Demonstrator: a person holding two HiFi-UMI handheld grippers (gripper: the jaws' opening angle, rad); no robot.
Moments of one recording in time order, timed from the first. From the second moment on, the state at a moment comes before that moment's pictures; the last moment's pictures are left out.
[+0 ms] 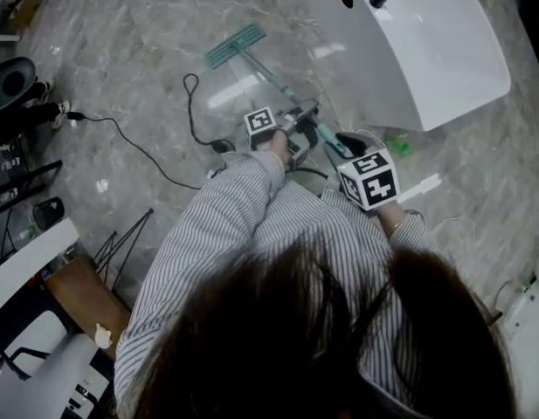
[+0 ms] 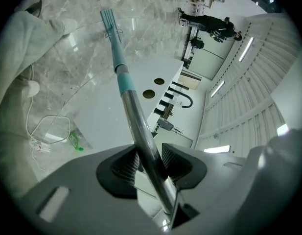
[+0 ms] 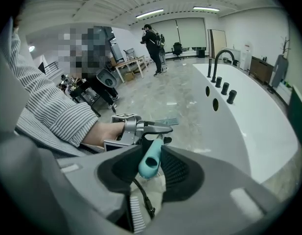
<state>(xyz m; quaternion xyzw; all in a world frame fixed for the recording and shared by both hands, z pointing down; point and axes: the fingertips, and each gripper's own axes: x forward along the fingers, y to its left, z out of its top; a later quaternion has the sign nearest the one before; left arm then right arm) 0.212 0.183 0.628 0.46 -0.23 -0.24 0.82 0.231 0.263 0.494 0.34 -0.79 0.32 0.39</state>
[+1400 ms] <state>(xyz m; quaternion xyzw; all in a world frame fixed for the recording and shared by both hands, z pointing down) -0.128 -0.258 0.653 0.46 -0.27 -0.24 0.81 -0.118 -0.164 0.529 0.35 -0.79 0.33 0.38</state>
